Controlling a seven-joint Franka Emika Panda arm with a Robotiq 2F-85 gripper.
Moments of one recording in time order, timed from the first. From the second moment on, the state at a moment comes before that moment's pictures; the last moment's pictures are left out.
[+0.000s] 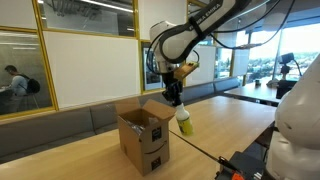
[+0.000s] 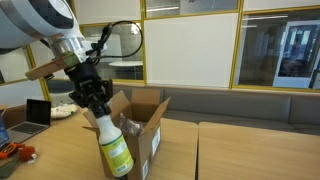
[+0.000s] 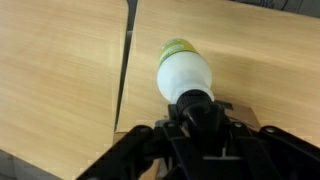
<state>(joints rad) 0.04 -0.37 0.17 -2.44 -0.31 2.01 0.22</state>
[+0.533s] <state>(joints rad) -0.02 -0.34 0.16 -2.24 -0.41 1.97 0.25</state>
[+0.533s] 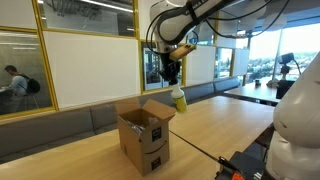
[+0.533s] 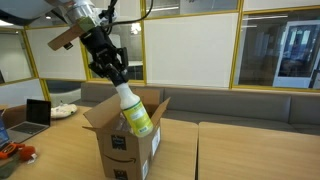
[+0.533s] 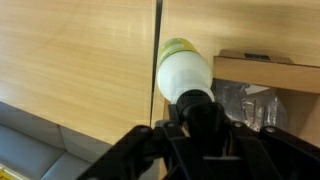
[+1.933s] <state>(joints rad) 0.05 0.09 0.15 -2.00 -0.34 2.23 0.29</state>
